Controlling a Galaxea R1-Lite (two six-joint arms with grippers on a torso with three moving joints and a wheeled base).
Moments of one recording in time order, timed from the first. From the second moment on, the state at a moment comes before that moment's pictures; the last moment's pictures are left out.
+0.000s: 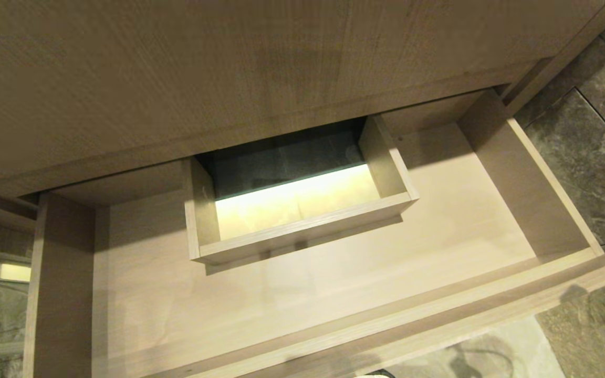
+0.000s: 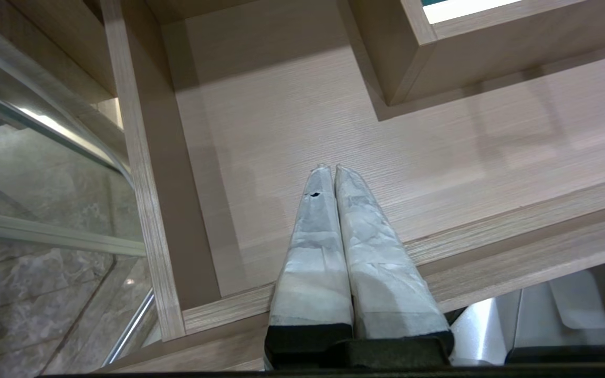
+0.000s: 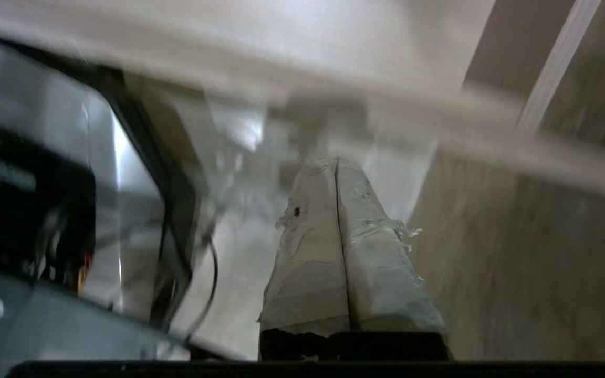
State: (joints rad) left arm 0.00 0.00 0.00 0.00 0.00 0.00; right arm -0.16 0.83 -0.73 0.47 0.28 -0.60
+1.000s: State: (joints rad) left arm 0.00 0.00 0.00 0.00 0.00 0.00; right arm -0.17 1.24 -0.71 0.33 0.16 -0.70
